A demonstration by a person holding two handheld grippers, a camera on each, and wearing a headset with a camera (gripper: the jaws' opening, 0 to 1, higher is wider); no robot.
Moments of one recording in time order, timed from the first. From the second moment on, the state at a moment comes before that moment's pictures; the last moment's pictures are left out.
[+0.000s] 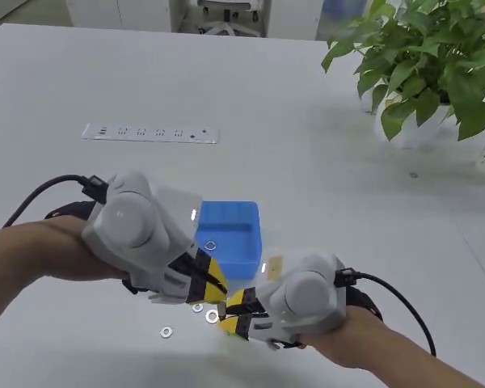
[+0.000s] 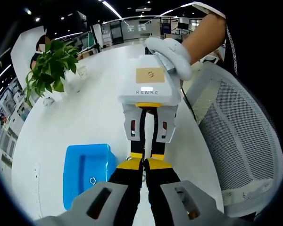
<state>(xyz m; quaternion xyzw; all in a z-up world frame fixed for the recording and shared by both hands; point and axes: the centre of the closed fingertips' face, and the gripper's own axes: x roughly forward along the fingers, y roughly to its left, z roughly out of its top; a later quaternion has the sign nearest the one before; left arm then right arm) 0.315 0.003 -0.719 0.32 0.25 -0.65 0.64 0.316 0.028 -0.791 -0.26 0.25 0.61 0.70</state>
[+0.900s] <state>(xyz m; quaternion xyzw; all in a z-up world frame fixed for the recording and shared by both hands) 0.311 0.008 -0.690 0.32 0.24 -0.64 0.65 0.313 0.029 -0.761 -0.27 0.24 0.61 0.71</state>
